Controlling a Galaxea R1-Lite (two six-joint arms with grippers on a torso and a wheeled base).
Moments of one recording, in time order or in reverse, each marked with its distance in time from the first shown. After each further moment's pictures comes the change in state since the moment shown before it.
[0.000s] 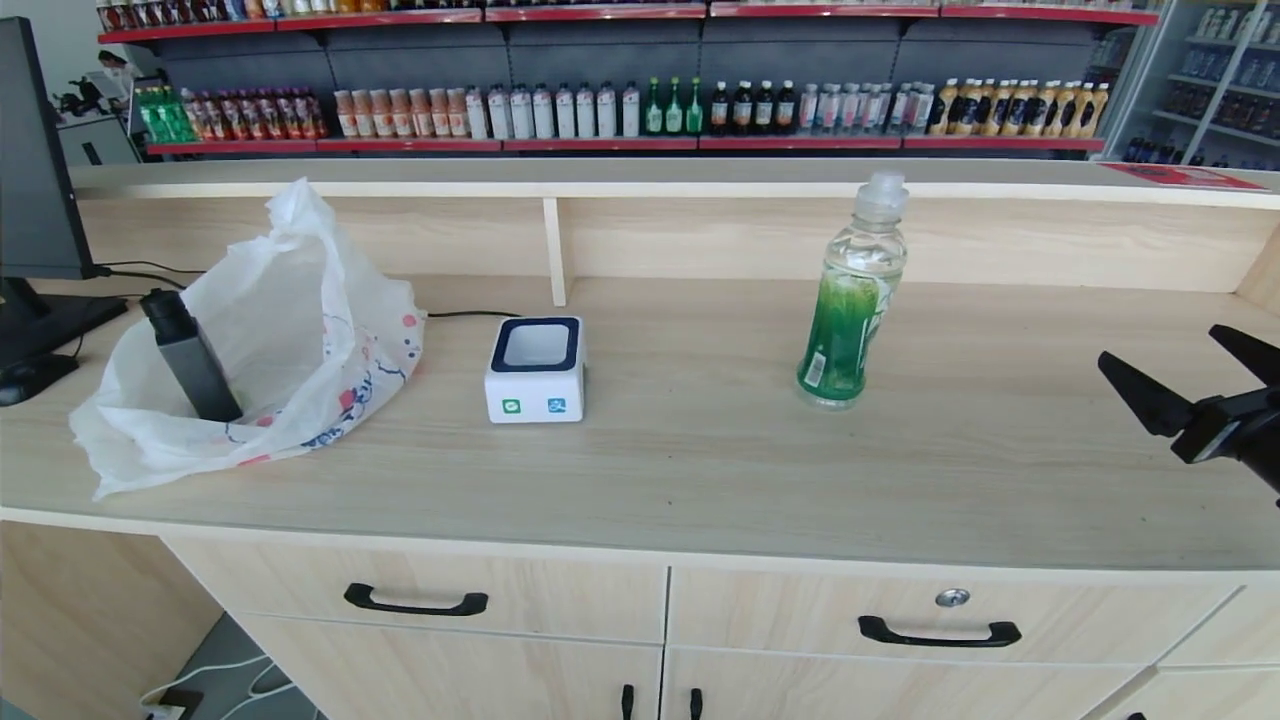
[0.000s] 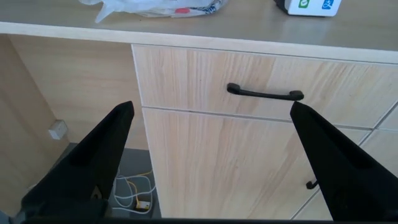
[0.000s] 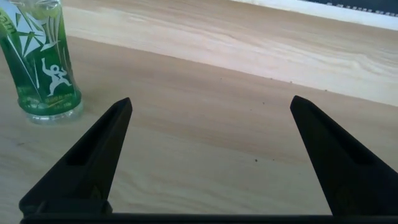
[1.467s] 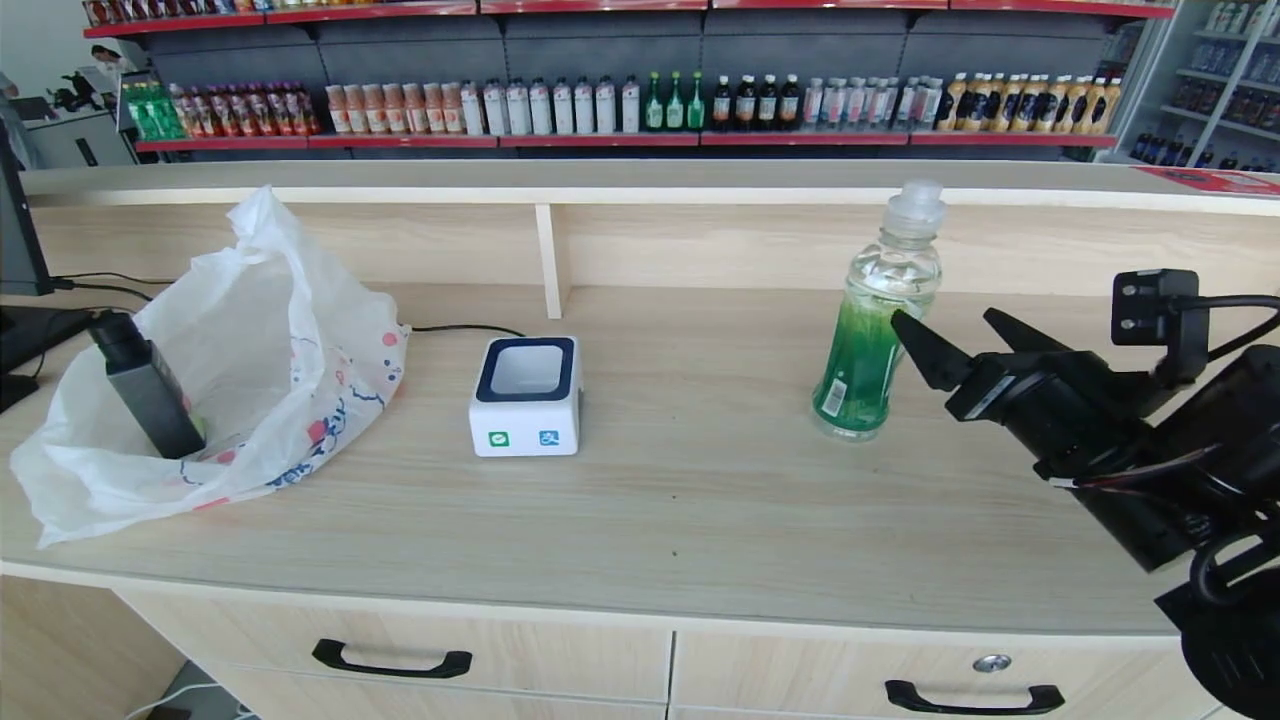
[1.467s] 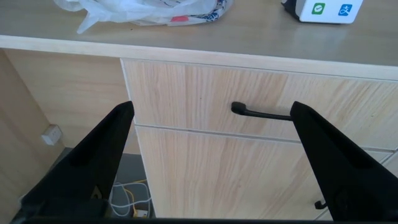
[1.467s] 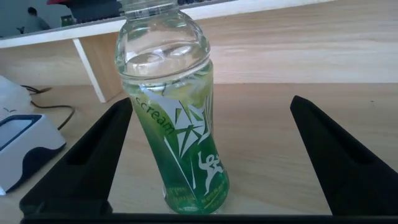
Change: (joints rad) left arm 0.000 0.000 0.000 0.000 0.000 0.000; right arm 0.591 0.086 -0.132 0.003 -0.457 0.221
